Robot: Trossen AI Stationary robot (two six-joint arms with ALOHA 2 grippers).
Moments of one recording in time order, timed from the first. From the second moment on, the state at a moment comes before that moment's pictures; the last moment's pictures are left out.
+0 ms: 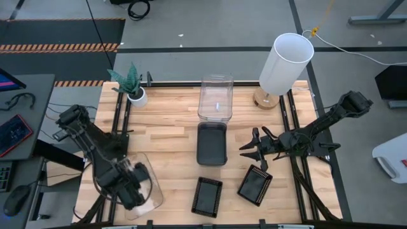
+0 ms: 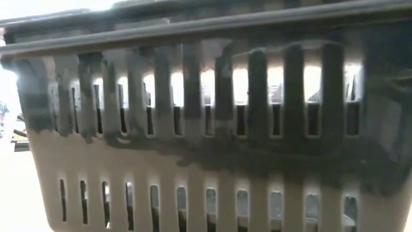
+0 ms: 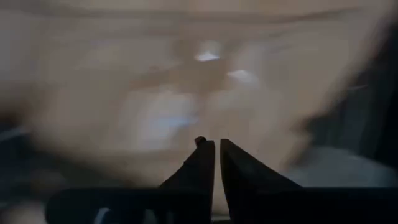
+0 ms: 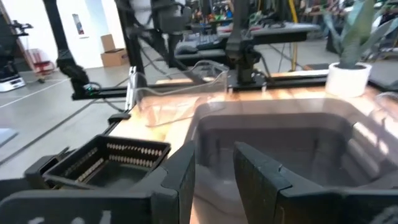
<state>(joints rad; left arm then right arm) -0.90 1.46 1.22 -1.19 -0.05 -1.38 0.41 1.00 0.15 0.78 0.30 0.11</state>
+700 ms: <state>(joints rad) -0.87 1.30 1.12 -1.57 -0.22 -1.36 0.40 1.00 0.15 0.79 0.29 0.11</state>
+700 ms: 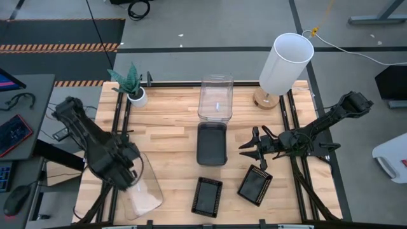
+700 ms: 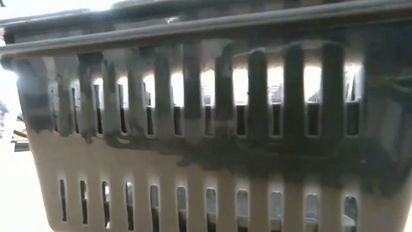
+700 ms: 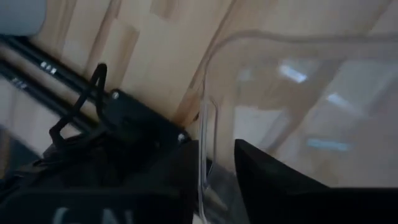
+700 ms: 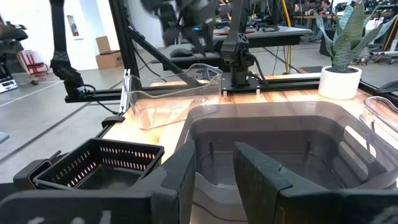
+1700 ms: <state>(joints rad) -0.86 1.07 0.77 -1.32 -0.15 -1.45 0.40 1.00 0.15 0.79 0.29 0.11</state>
